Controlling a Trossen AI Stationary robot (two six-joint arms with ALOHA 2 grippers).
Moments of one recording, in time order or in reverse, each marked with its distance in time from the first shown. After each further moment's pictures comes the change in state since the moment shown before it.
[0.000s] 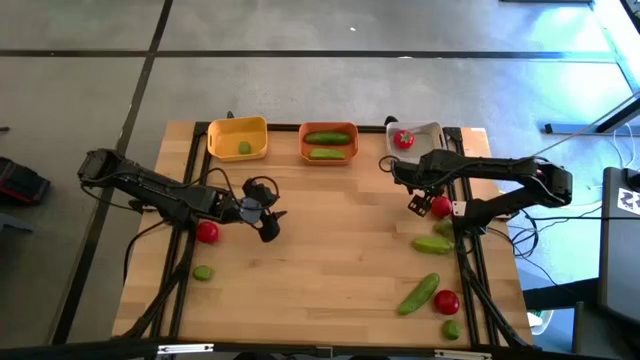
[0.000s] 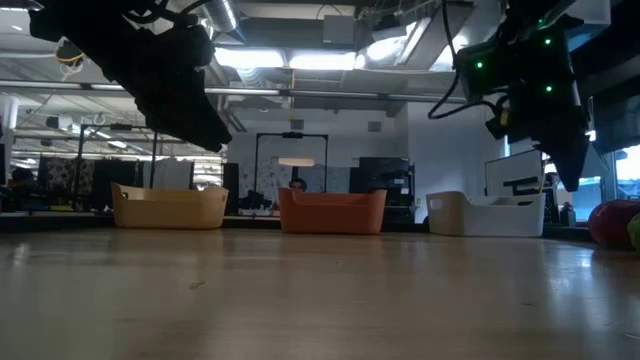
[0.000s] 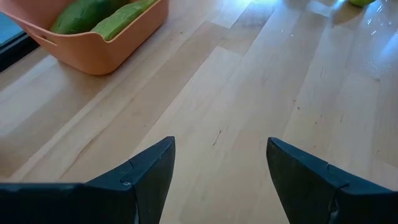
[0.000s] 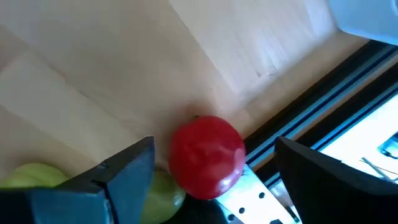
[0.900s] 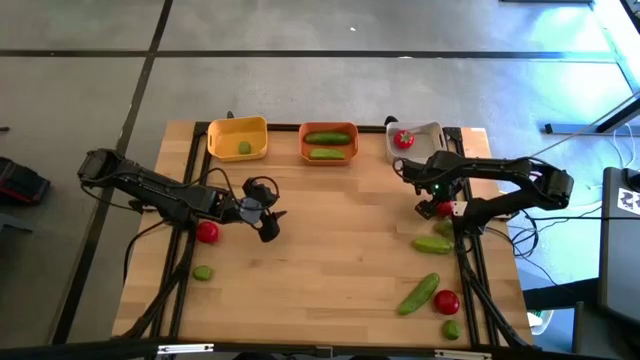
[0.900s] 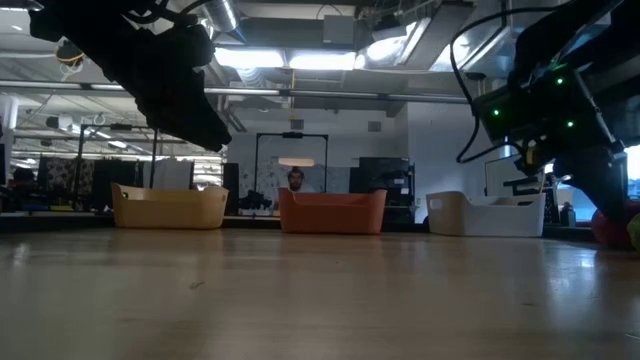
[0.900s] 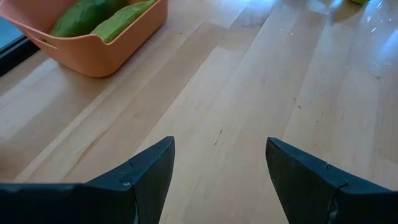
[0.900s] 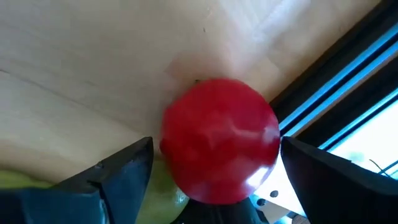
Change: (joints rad) left arm 0.001 0.000 0.000 0.000 -0.001 0.016; right arm -0.171 0.000 -0.196 0.077 -0.105 0.017
